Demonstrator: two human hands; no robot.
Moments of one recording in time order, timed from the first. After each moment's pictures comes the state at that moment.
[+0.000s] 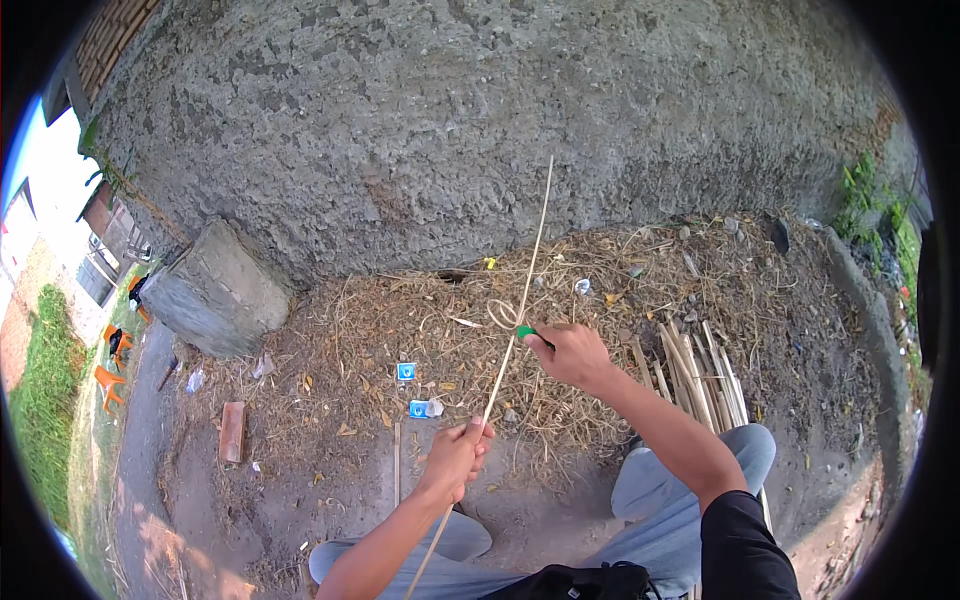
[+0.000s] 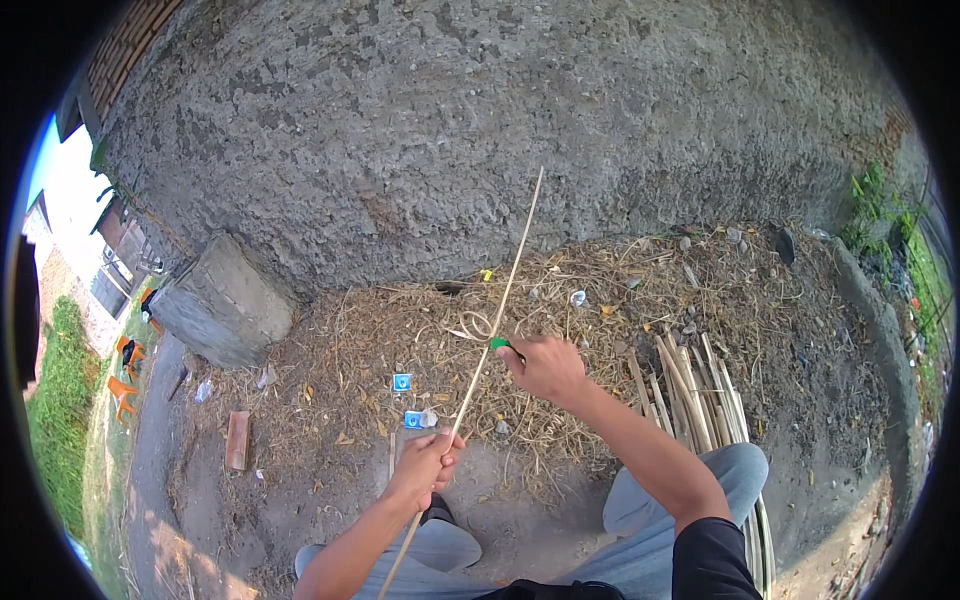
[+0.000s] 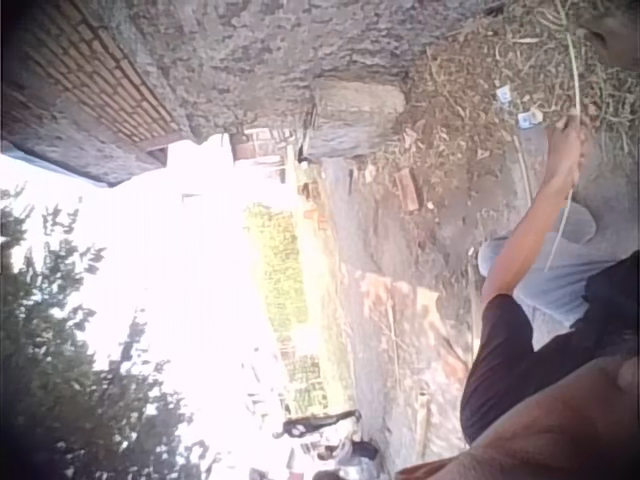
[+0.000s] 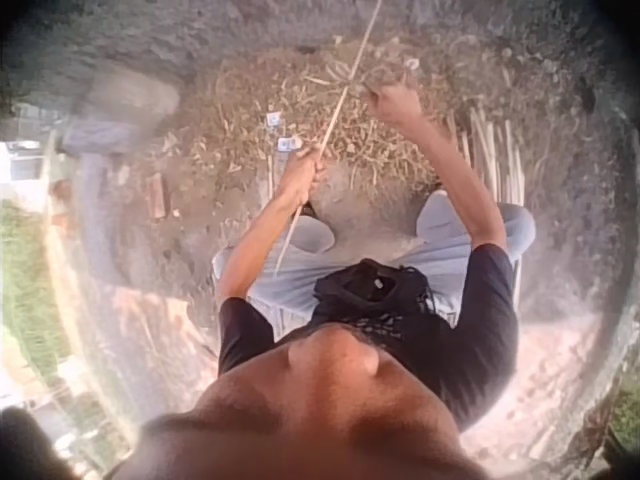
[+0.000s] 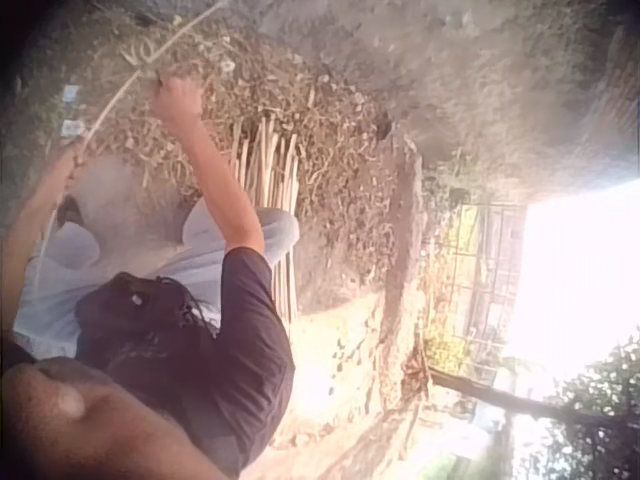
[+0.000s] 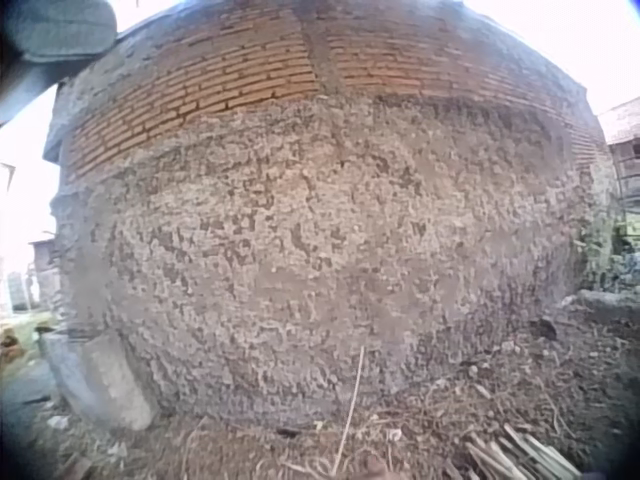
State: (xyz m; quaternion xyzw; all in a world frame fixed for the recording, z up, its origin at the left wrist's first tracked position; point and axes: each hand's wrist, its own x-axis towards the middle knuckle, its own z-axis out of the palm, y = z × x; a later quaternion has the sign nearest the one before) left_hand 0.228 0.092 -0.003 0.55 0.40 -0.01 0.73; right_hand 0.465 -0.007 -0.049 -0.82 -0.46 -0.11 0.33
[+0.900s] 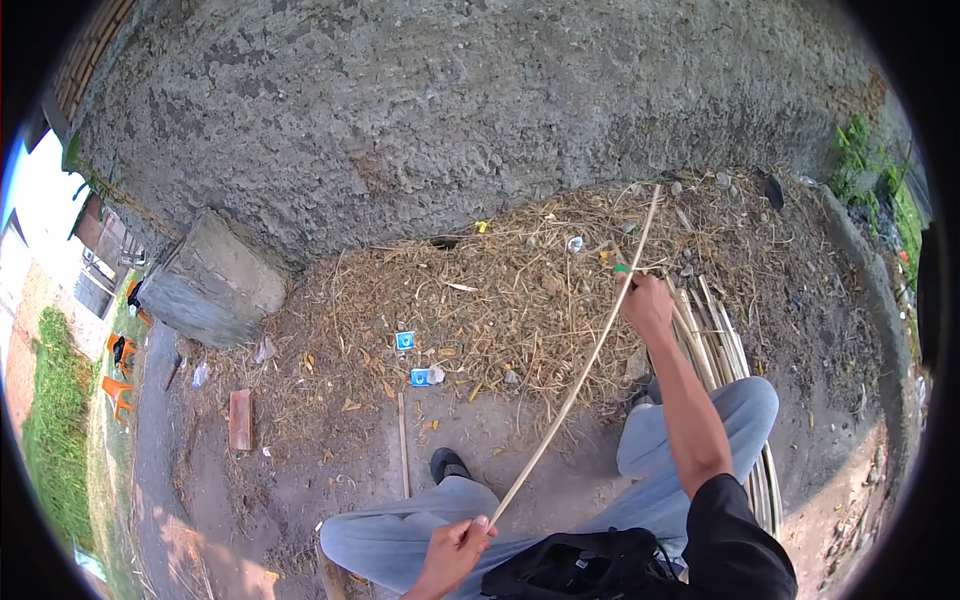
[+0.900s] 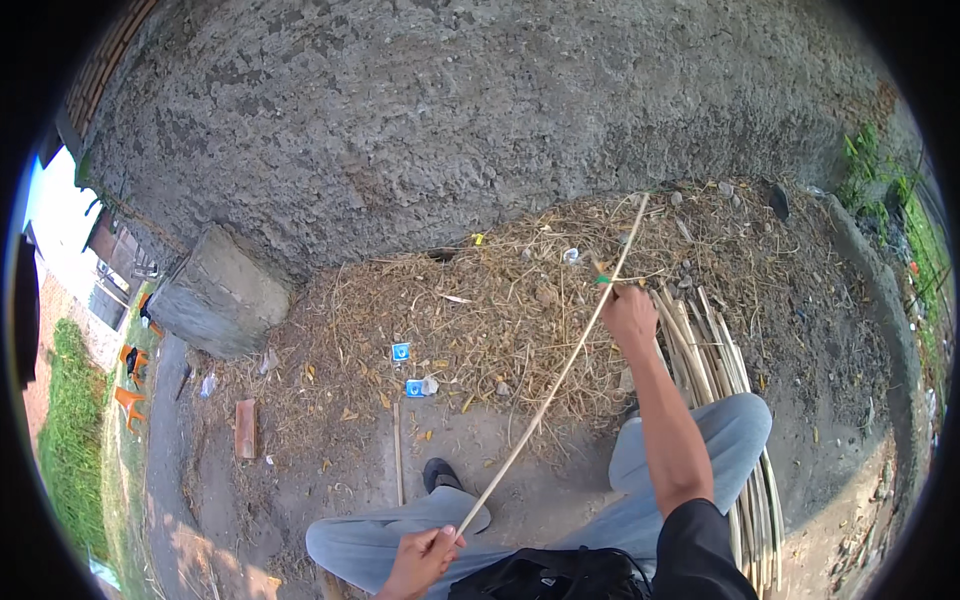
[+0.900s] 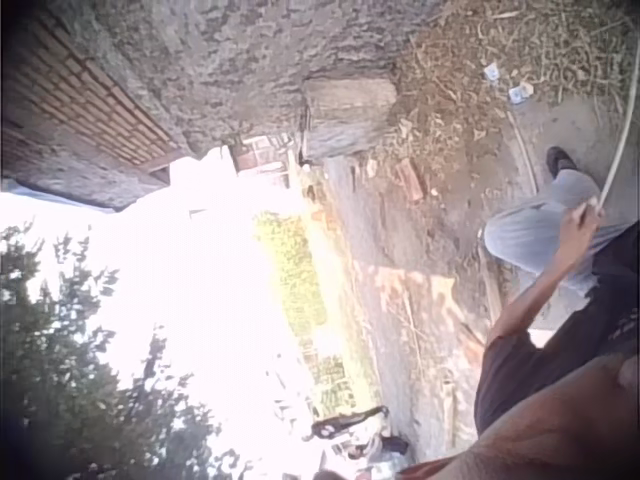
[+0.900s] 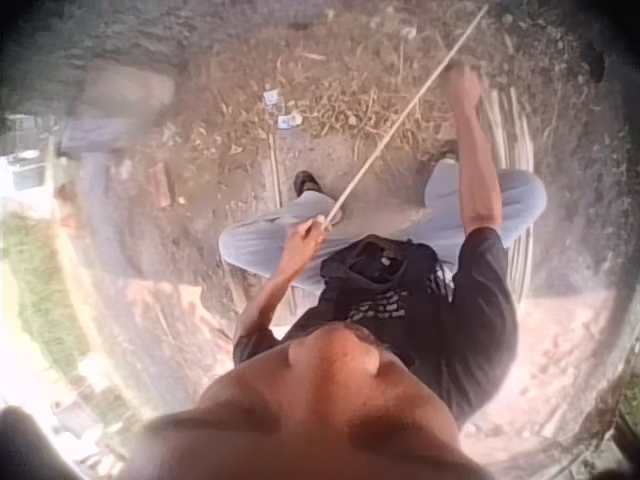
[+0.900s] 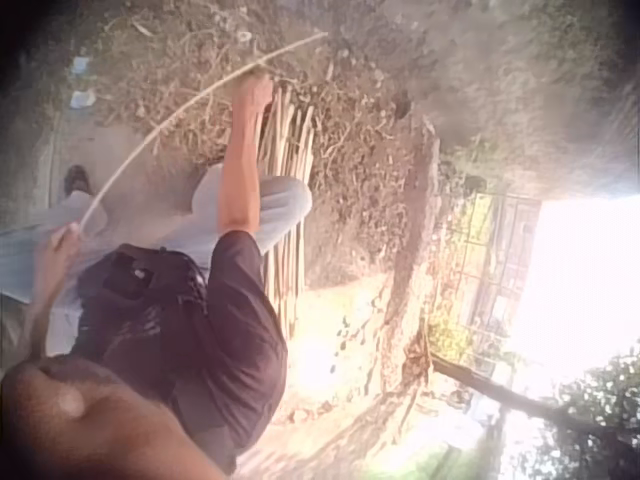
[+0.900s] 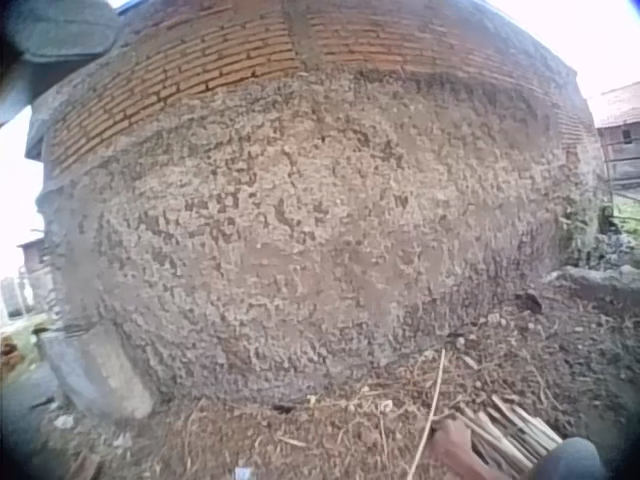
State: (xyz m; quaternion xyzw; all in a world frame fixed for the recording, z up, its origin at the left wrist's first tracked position) left_hand 0.067 0.001 -0.013 0.56 0.44 -0.07 0.70; right_hand 0.520 -0.102 -0.081 -0.93 -0.12 -0.02 0.34
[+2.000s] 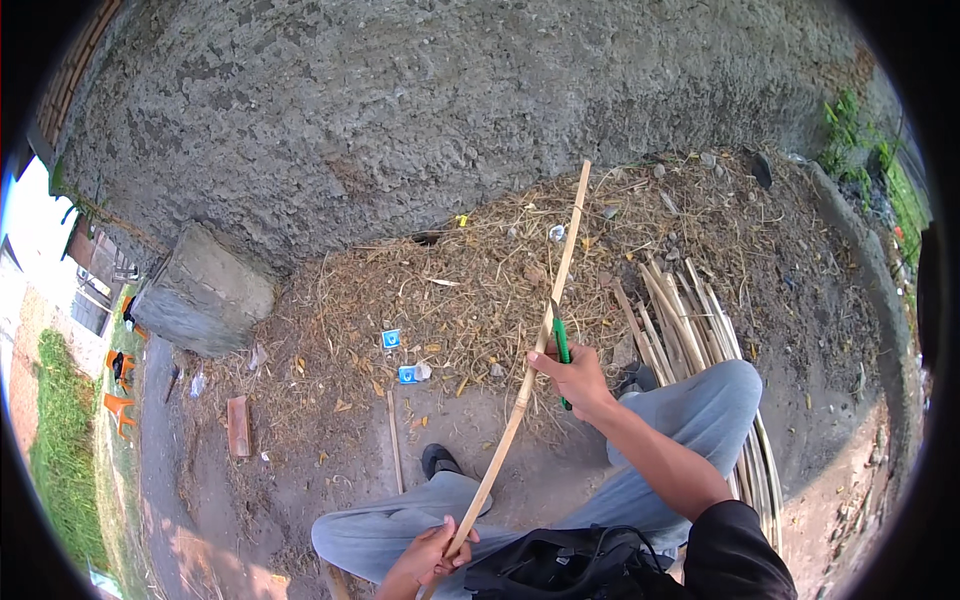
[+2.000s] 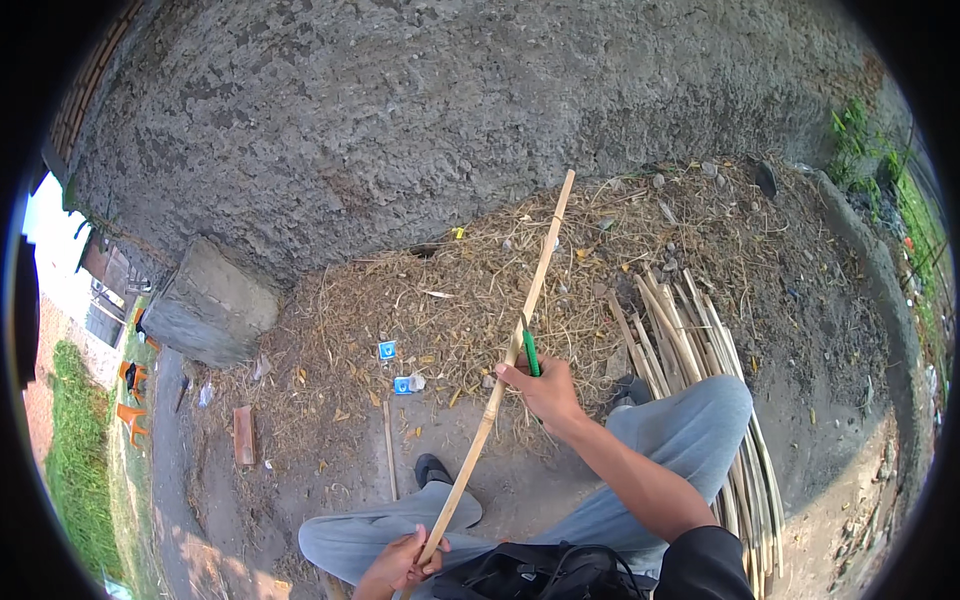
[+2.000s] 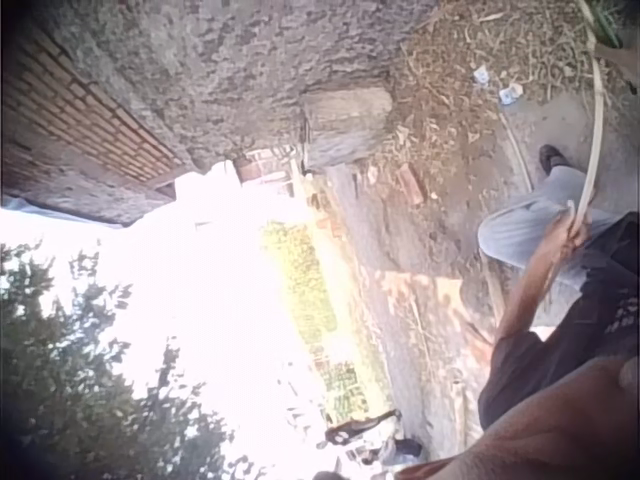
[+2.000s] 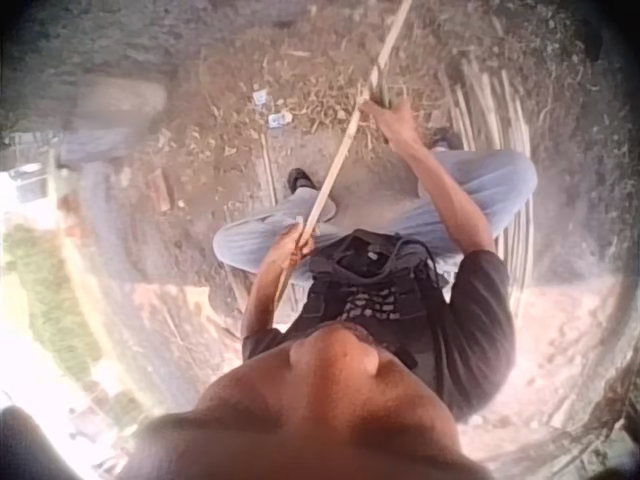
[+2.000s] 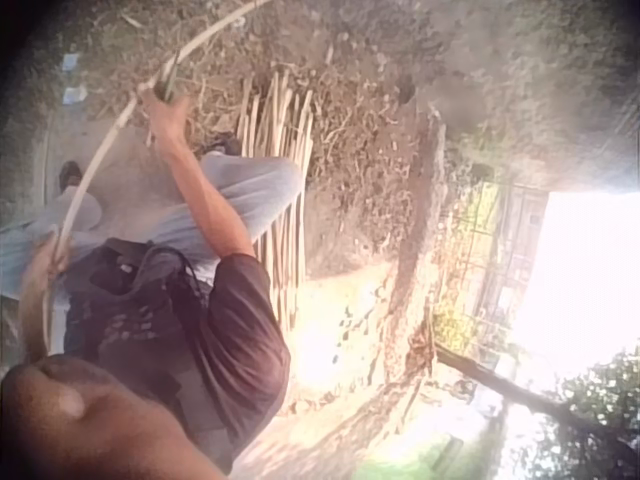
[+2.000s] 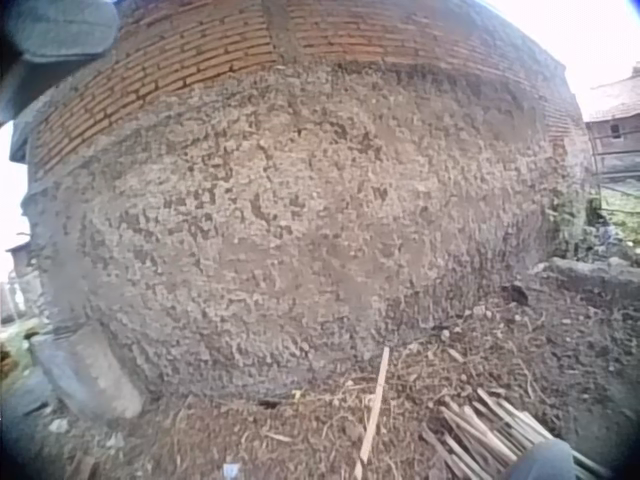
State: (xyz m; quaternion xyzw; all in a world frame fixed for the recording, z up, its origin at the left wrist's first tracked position) left_hand 0.045 0.026 -0.042 0.39 0.40 -0.22 0.80; right_hand 0.380 -0.095 -0.061 -0.59 -0.05 0.35 0.72
